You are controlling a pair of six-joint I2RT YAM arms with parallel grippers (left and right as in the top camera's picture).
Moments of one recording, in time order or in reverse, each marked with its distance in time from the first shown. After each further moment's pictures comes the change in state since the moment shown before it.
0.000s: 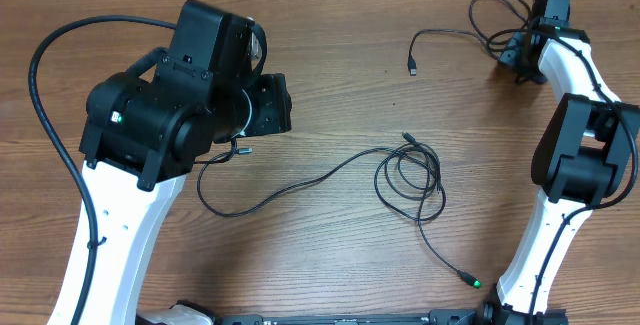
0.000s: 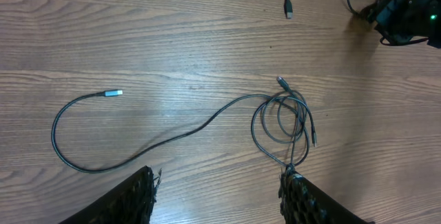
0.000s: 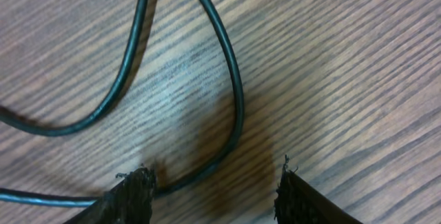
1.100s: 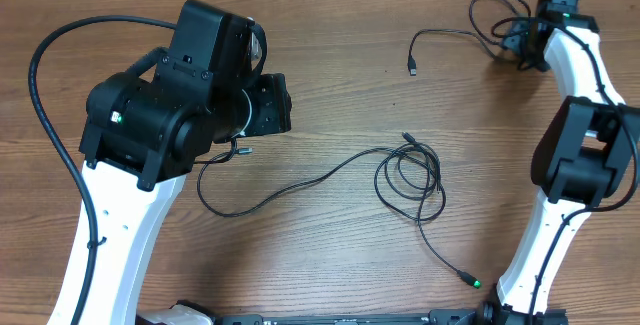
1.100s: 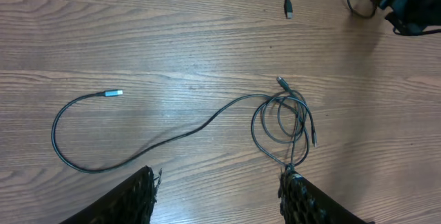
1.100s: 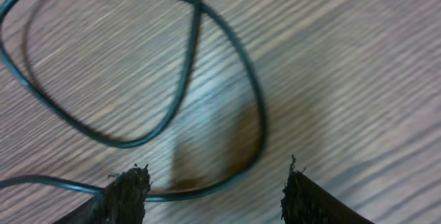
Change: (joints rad) left arm 0.000 0.000 0.000 0.000 0.000 0.000; right arm 0.006 -0.005 0.100 -0.052 -0.049 0.033
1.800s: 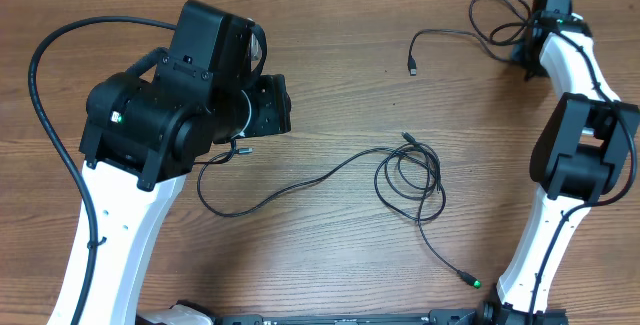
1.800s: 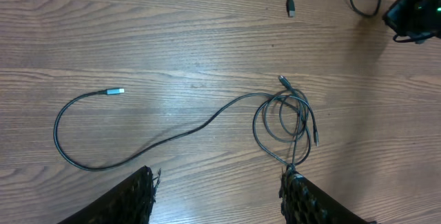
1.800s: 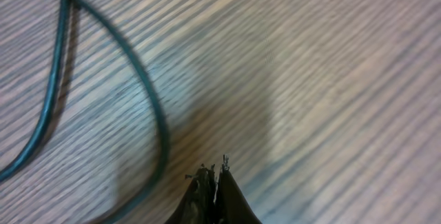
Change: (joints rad) left arm 0.000 0.000 0.000 -0.007 -0.003 0.000; right arm -0.013 0.039 0.007 -0.060 0.242 0.034
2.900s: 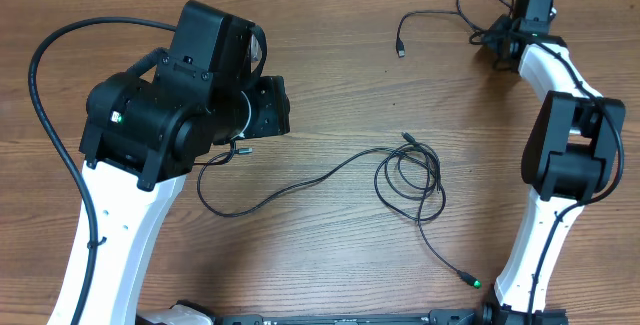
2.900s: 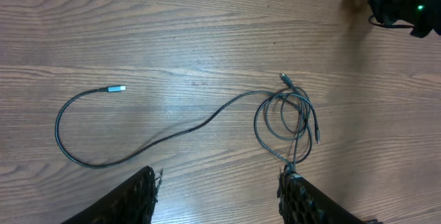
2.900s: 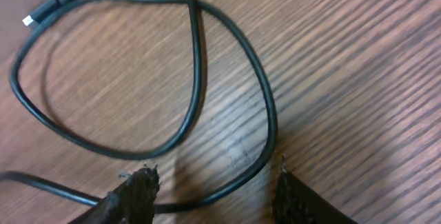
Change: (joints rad) left arm 0.000 0.000 0.000 -0.009 0.000 0.000; right arm 0.072 -0.018 -0.173 0.420 -0.238 0.113
